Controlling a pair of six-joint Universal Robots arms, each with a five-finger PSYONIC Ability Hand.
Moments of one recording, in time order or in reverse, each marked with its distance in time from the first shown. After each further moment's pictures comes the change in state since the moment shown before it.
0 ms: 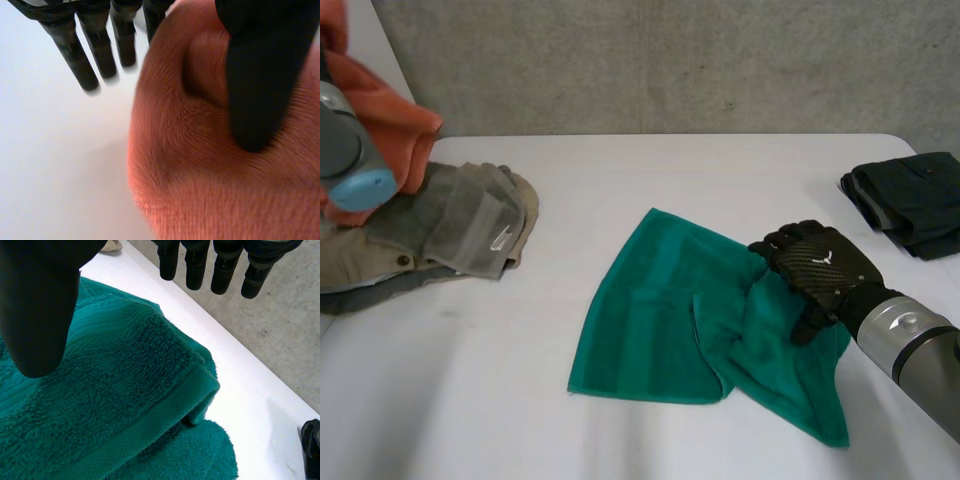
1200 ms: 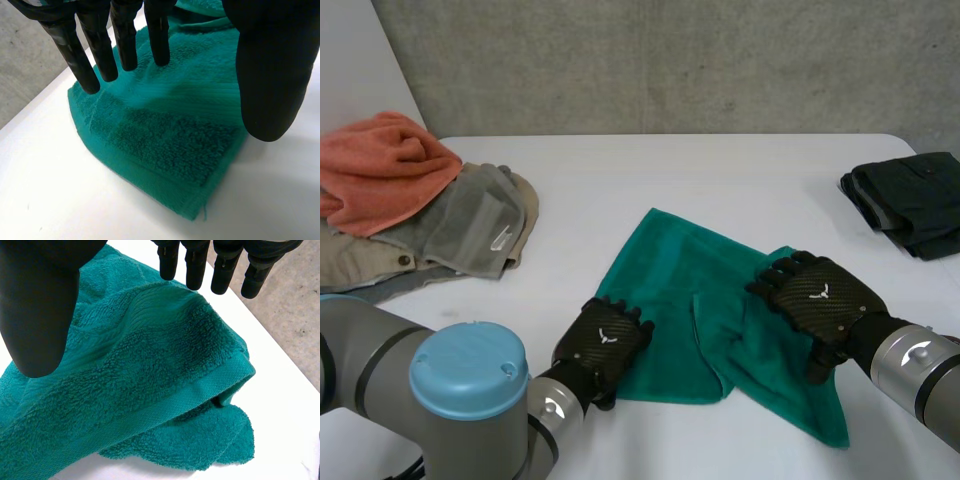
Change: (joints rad) left arm -0.660 0.388 -1.090 -0.251 0.362 -0.244; right arm -0.036 -0.077 0.065 0.159 -0.077 -0.212; left_hand 0.084 -0.012 -0.019 -0.009 -0.008; right_hand 0.000 0.000 0.000 0.000 0.000
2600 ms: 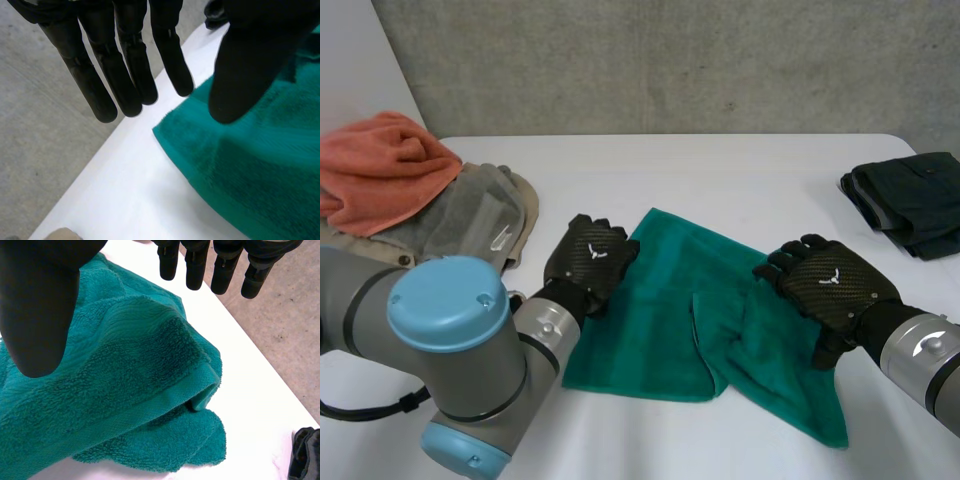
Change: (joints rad) left arm 0.073 -0.006 0.154 0.095 -0.003 0.093; right arm -0.005 -0.054 -0.014 0.012 0.016 0.010; left_hand 0.389 0.428 0.430 0.426 0.374; right_hand 0.000 0.000 0.000 0.000 0.000
